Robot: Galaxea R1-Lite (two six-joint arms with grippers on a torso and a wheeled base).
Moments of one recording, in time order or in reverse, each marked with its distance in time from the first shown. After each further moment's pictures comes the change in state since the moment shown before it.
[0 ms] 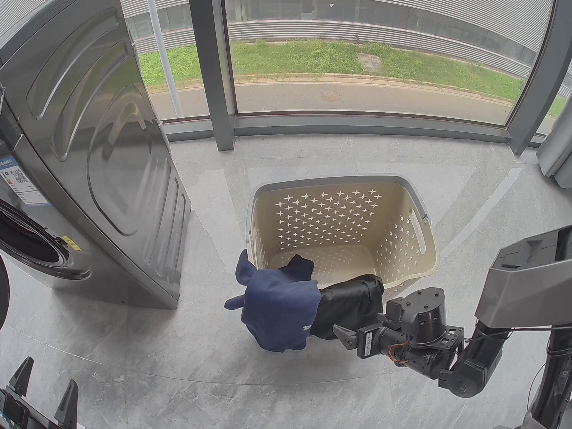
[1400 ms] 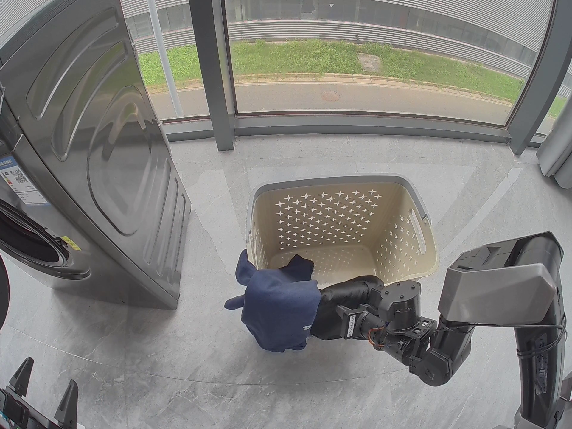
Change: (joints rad) left arm 0.000 0.000 0.000 0.000 0.000 -0.003; right arm -0.052 0.202 -0.217 -0.072 -0.002 0.012
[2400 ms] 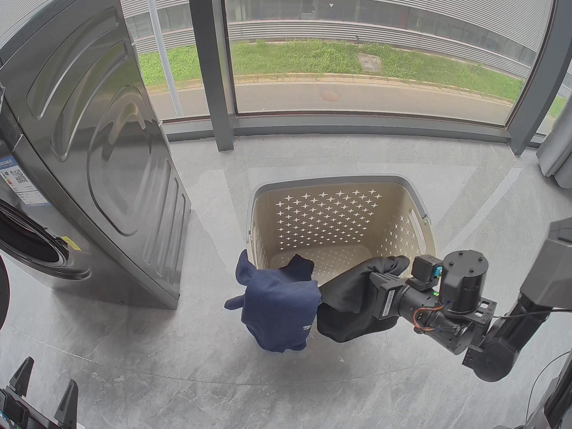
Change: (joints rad) left arm 0.000 0.000 0.000 0.000 0.000 -0.001; right arm 0.003 -0.380 0.201 0.006 -0.003 -0.049
